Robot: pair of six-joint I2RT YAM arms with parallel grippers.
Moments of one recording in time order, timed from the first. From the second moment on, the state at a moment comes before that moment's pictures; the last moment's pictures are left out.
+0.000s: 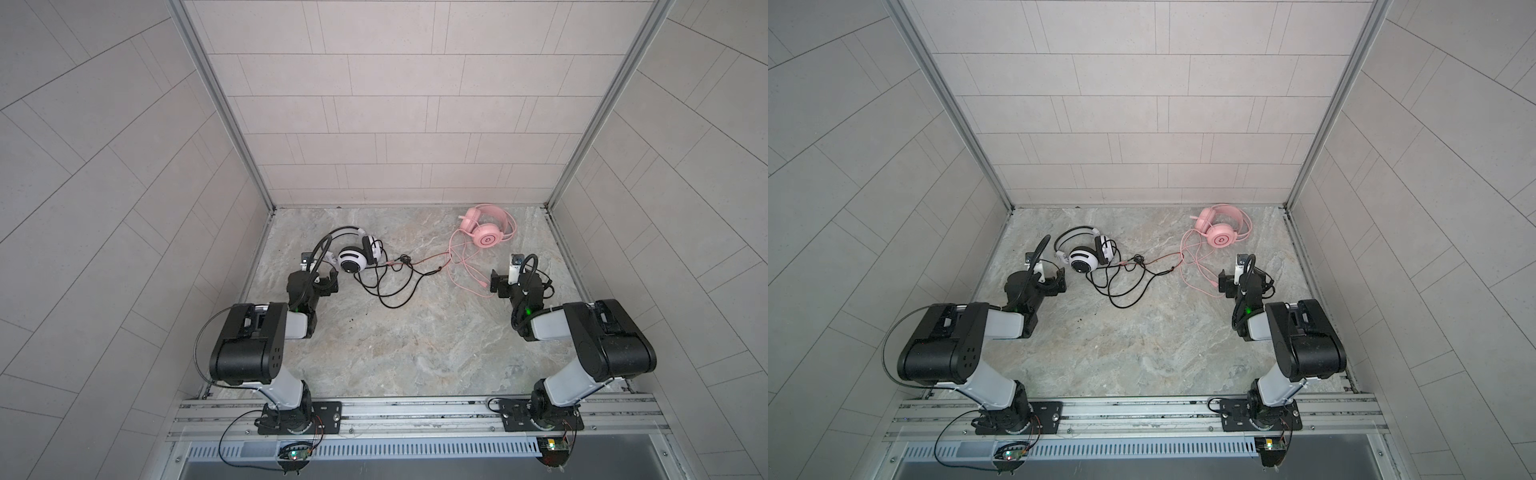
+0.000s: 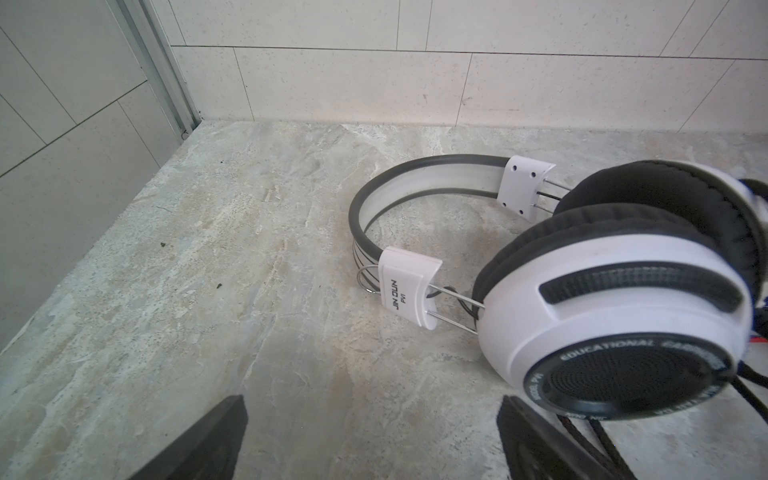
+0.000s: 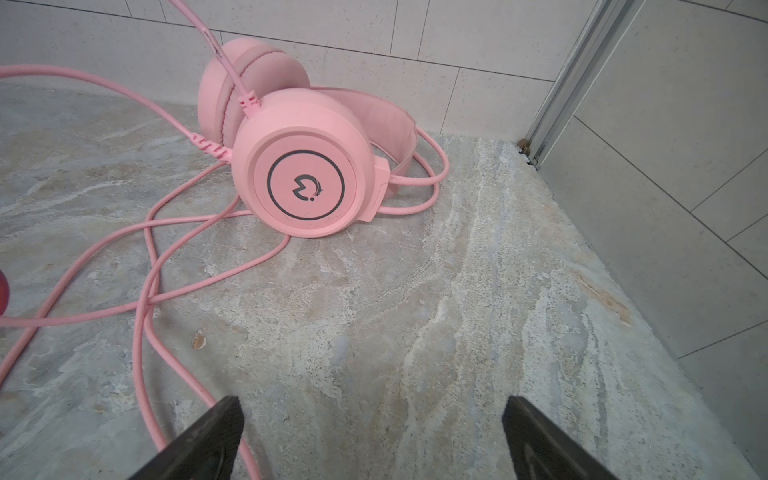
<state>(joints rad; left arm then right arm) 0.03 1.60 0.39 0.83 0.02 -0.01 0.03 1.59 0.35 0.88 0.19 -0.06</state>
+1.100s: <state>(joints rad) 0.03 1.03 0.39 0.41 -0.07 -0.42 0.12 0.64 0.55 -0.04 0.15 0.25</state>
